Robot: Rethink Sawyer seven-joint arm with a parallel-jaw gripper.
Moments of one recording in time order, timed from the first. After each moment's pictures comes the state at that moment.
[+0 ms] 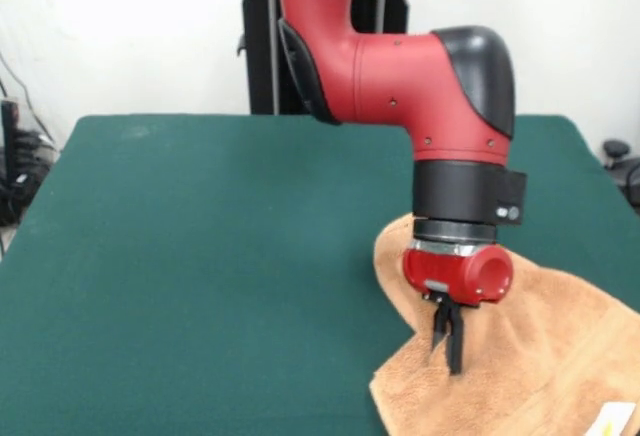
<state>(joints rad) -0.08 -0.29 0.06 1.58 0.18 -0.36 2.60</state>
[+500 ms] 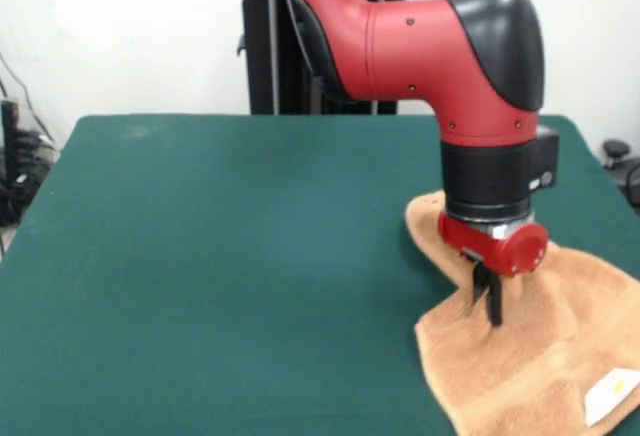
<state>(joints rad) -0.10 -0.38 0.12 1.60 0.21 0.10 2.60</state>
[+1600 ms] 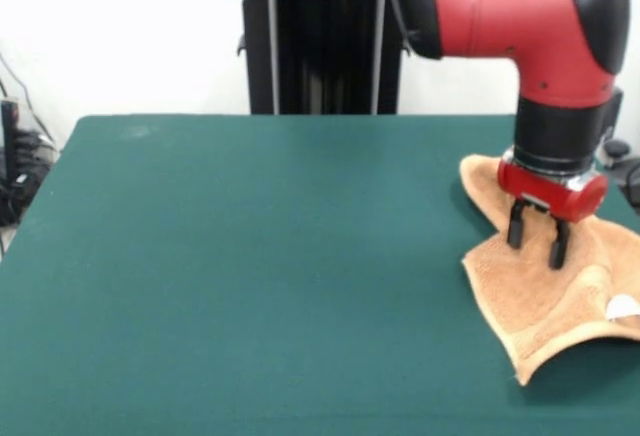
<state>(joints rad) 0.16 -0.40 -0.05 1.64 0.24 0.21 2.60</state>
